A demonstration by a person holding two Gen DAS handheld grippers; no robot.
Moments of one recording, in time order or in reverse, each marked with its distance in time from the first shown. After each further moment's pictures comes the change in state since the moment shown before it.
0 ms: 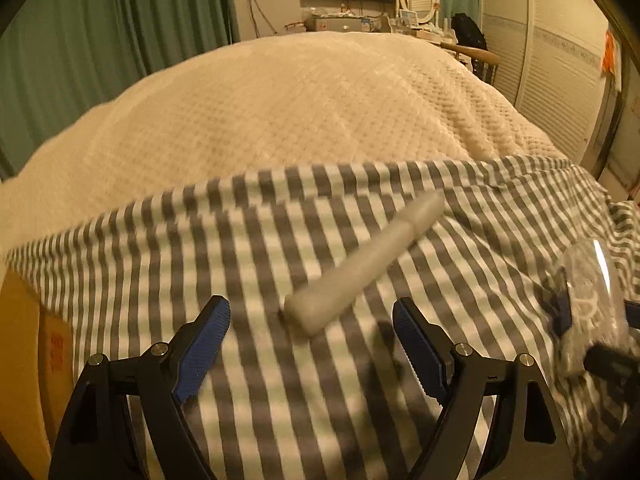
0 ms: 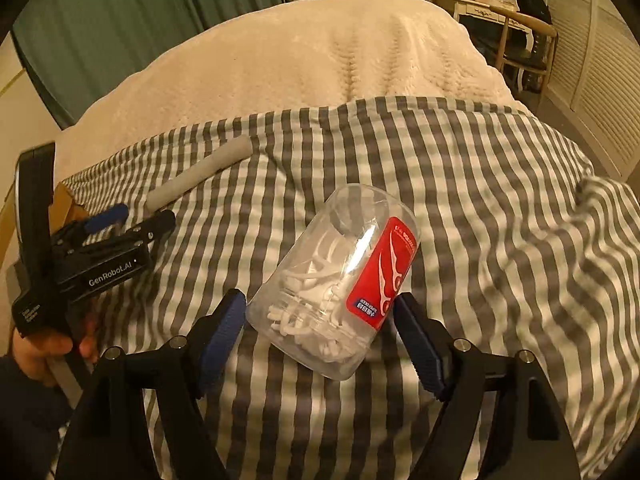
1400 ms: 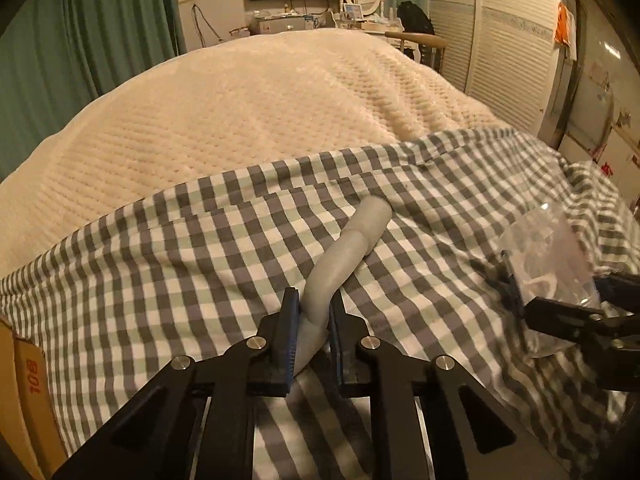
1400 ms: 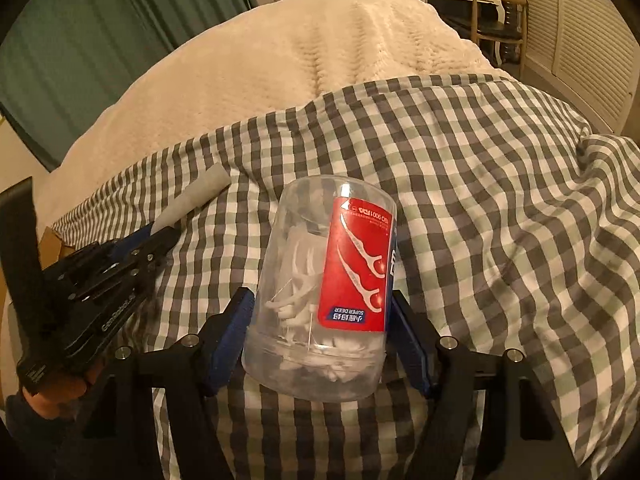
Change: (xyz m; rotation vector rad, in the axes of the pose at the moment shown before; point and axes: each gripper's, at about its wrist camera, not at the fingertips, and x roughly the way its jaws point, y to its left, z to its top) left arm -0.014 -0.033 -0.006 0.109 0.002 -0.148; right arm 0.014 -0.019 0.002 0.156 -0.010 0.016
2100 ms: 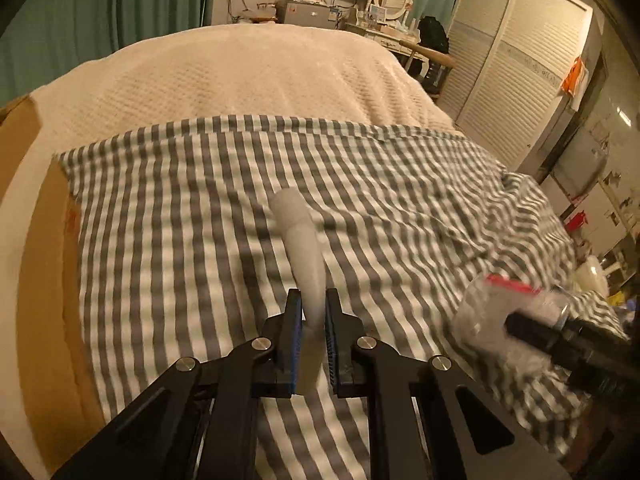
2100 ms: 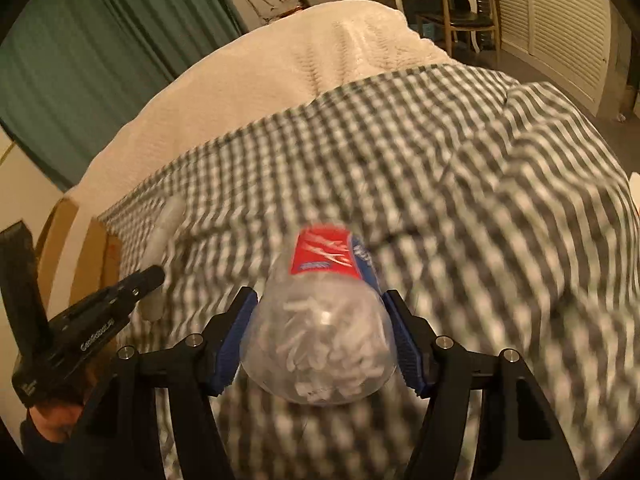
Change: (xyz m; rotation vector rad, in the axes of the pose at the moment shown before) left arm -0.115 0.008 -0.067 -0.202 0.072 -0.126; right arm -0.097 0.012 -0.076 0.091 -0.027 0.023
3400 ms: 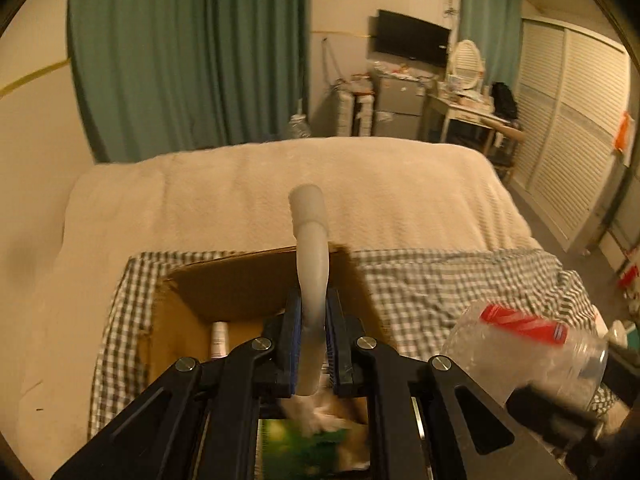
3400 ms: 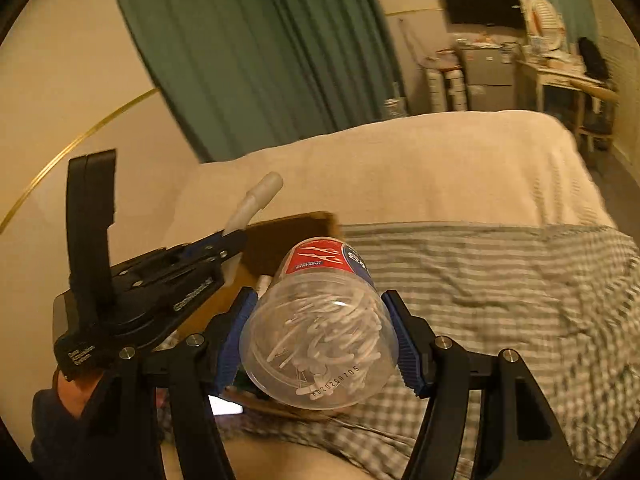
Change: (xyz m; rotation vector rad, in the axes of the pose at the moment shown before) left arm -0.217 0.179 0.063 -0.092 -0.207 0.292; right arm -0.106 0.300 0.003 -0.331 -0.116 0.301
